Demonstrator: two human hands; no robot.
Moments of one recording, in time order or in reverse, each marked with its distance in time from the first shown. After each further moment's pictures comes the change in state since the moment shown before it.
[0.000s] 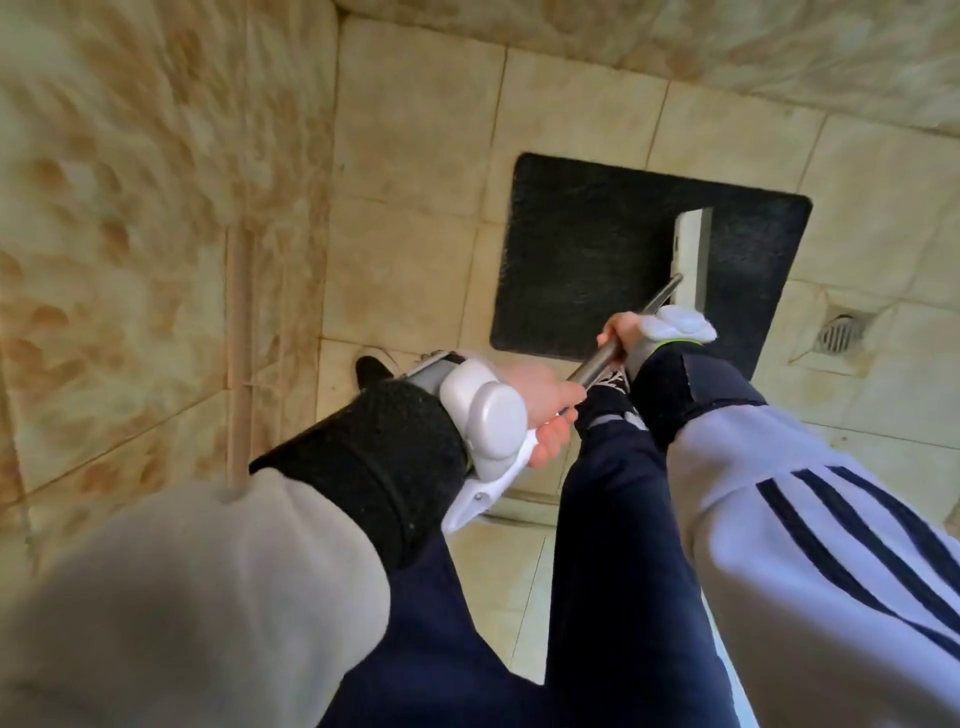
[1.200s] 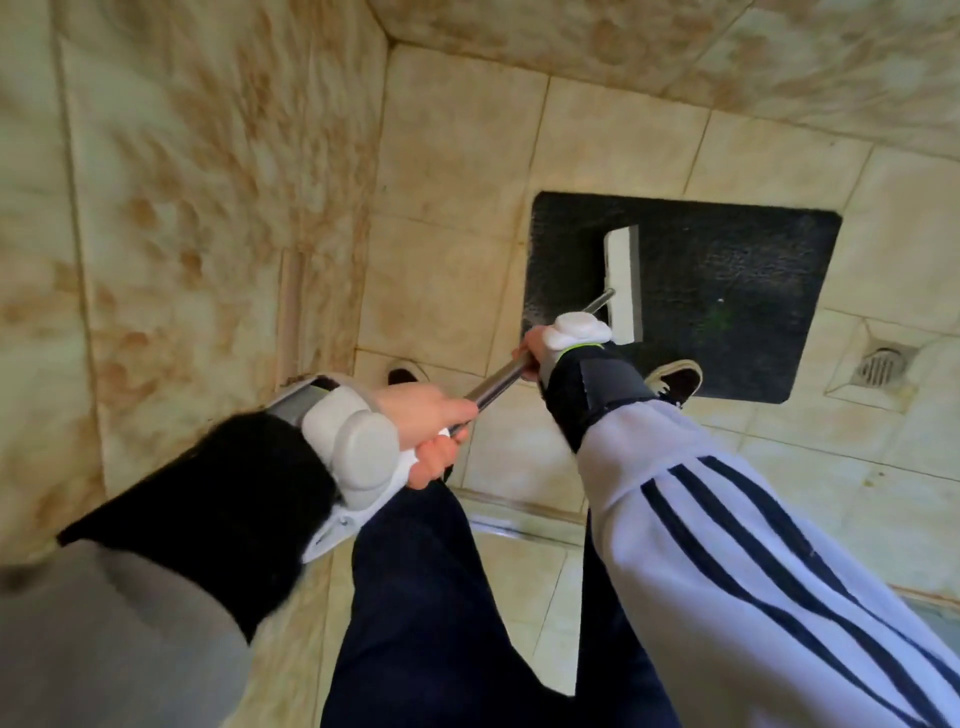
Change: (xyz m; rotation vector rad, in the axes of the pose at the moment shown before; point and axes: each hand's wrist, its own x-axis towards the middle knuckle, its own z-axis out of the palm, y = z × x) left_hand -0.054 -0.025 -0.094 -0.002 0.122 -0.082; right_hand -0.059 -0.019 0.109 0.023 -0.328 -0.140
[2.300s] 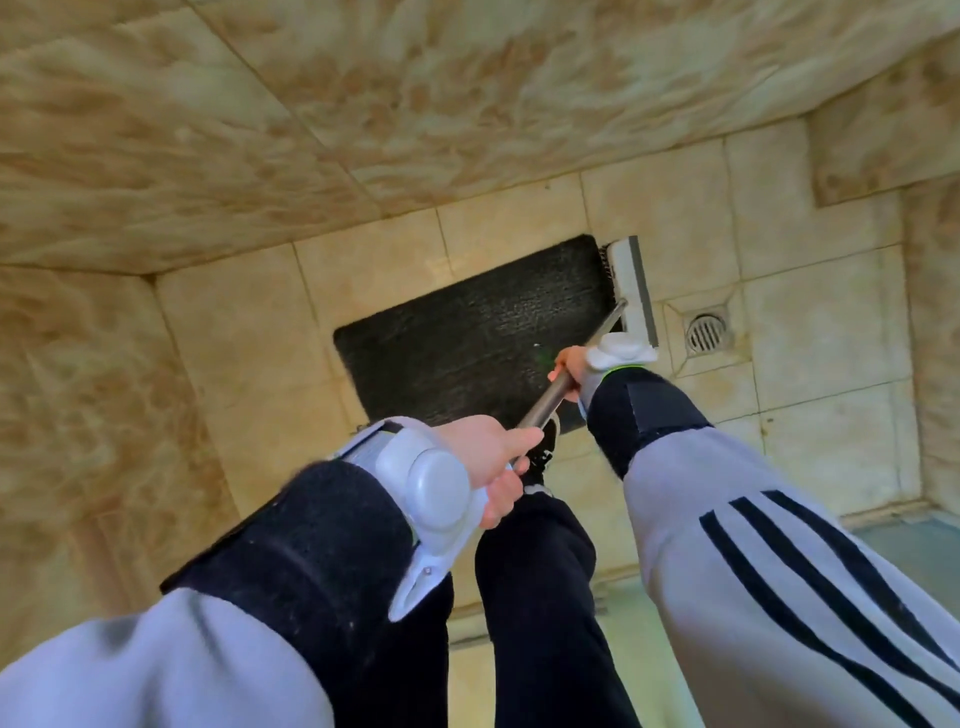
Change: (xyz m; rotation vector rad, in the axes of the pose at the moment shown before) left_hand 0.056 0.224 0.278 0.361 -0.006 -0.041; right_hand 0.025 -0.043 -0.358 0.481 0.201 0.129
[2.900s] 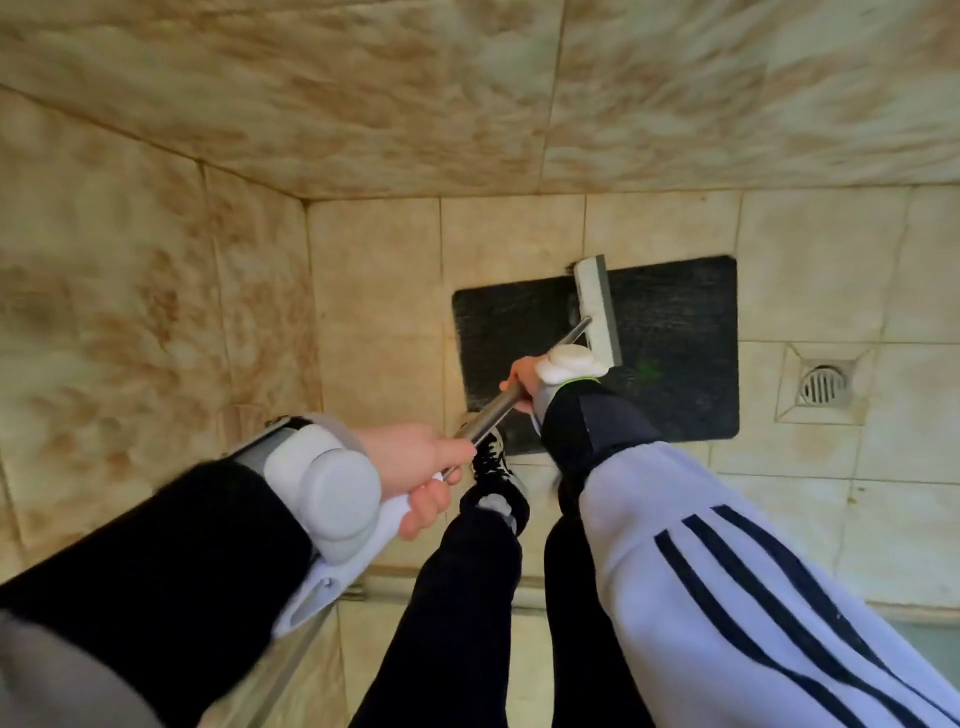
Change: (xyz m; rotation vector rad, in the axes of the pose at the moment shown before) left_hand -0.093 -0.115 -0.131 -0.156 0.080 -0.055; right_hand -0.089 0.055 0.202 -0.219 -0.225 0.016
